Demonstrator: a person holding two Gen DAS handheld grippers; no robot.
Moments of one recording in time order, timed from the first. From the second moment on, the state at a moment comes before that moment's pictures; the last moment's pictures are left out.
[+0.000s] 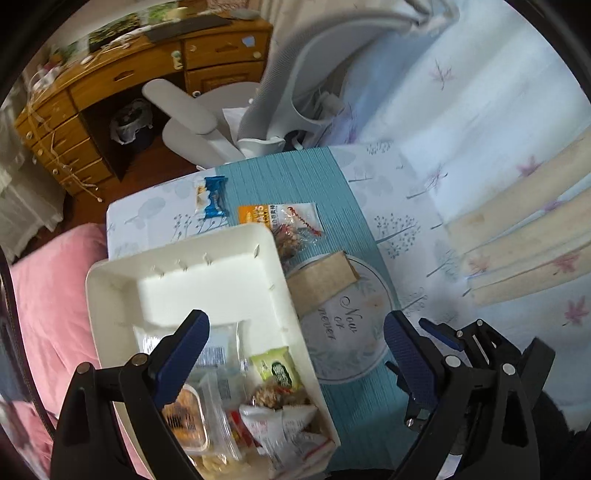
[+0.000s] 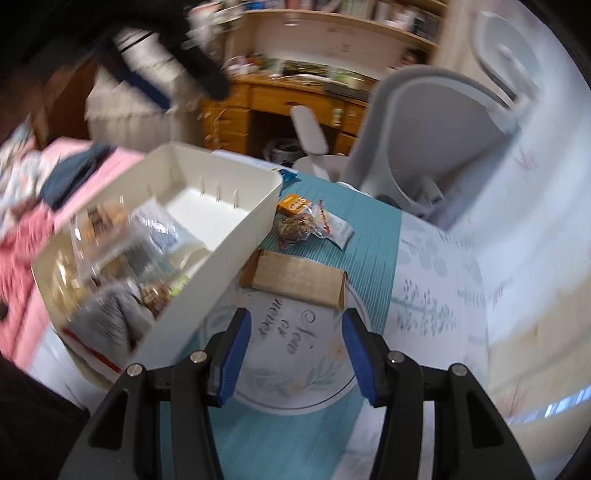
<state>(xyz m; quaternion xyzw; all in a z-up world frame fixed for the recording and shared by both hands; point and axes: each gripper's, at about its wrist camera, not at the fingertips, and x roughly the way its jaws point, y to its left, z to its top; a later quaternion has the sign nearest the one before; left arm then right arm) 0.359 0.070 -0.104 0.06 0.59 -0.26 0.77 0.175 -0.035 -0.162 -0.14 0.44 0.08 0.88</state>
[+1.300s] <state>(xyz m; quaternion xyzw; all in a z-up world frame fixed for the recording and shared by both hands) 0.470 -0.089 -0.285 0.29 0.70 -0.17 0.63 0.286 -0.050 -0.283 -0.27 0.43 0.32 0.80</state>
